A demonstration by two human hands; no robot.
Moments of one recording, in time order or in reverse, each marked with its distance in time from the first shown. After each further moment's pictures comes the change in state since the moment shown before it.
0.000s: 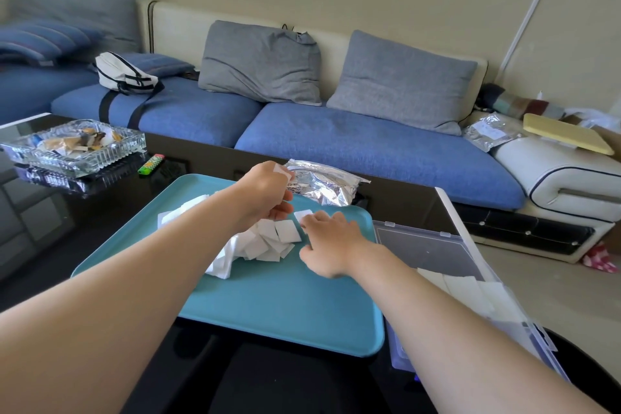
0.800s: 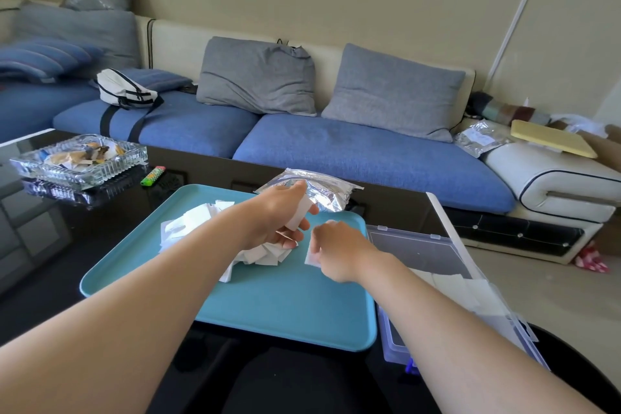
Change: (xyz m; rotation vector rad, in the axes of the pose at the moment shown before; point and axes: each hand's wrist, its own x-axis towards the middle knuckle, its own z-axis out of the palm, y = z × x) left_hand -0.033 0.006 0.014 0.047 -0.246 -0.059; right_hand -0.020 0.010 -0.010 0.051 -0.016 0.041
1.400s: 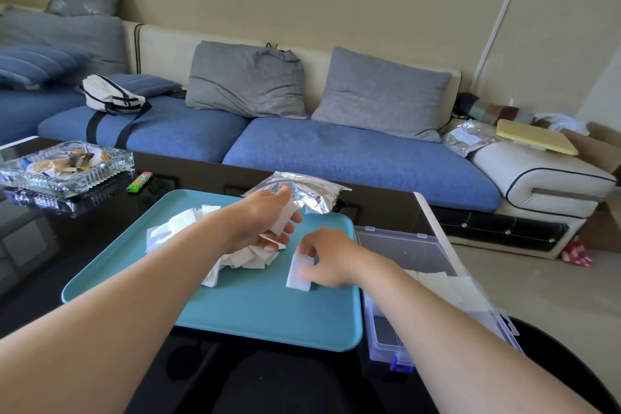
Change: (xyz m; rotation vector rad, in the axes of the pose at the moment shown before) left_hand 0.004 -0.004 -0.001 0.074 0.018 0.005; right_hand -0.021 0.010 -0.001 0.299 -0.049 -0.001
